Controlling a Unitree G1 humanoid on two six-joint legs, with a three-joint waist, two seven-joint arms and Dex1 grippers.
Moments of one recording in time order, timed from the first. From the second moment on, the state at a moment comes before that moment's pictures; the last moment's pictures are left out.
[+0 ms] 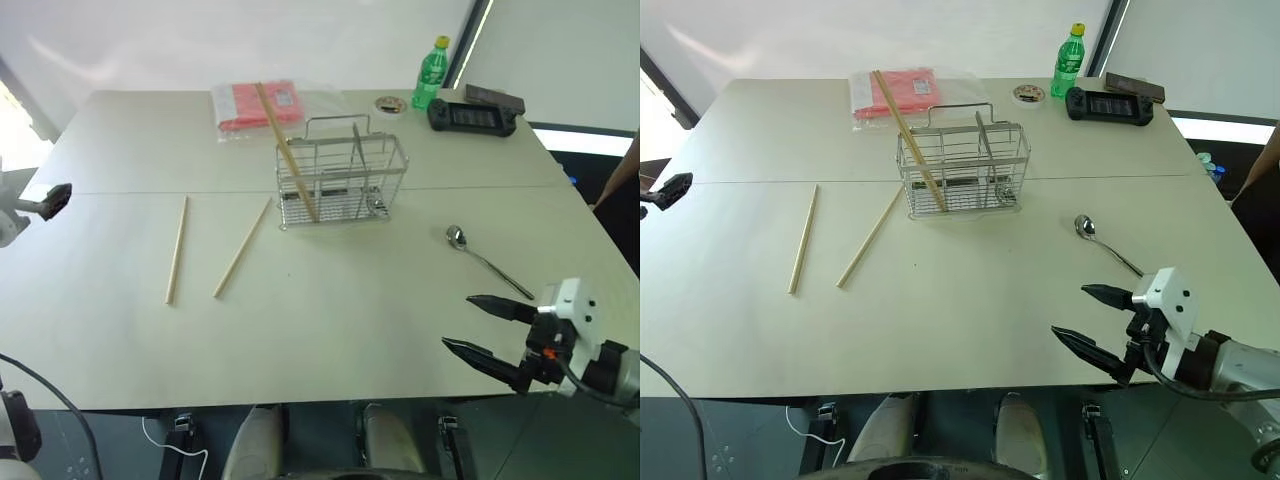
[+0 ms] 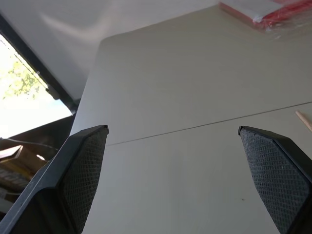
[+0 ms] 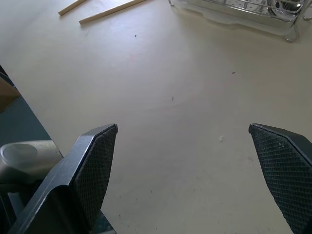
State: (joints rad) left arm -0.49 0.98 0.41 0.52 -0.25 0.33 -0.62; right arm 0.44 -0.78 -0.56 -0.74 0.74 0.67 0.85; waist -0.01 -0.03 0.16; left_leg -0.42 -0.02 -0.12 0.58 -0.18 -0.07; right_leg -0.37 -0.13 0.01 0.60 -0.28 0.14
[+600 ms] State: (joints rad) left arm -0.51 0.98 0.40 0.52 -0.25 0.33 -0.65; right arm 0.40 -0.78 -0.54 -0.74 0.76 0.67 0.83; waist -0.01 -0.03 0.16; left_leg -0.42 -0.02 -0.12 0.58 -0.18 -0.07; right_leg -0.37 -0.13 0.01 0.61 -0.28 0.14
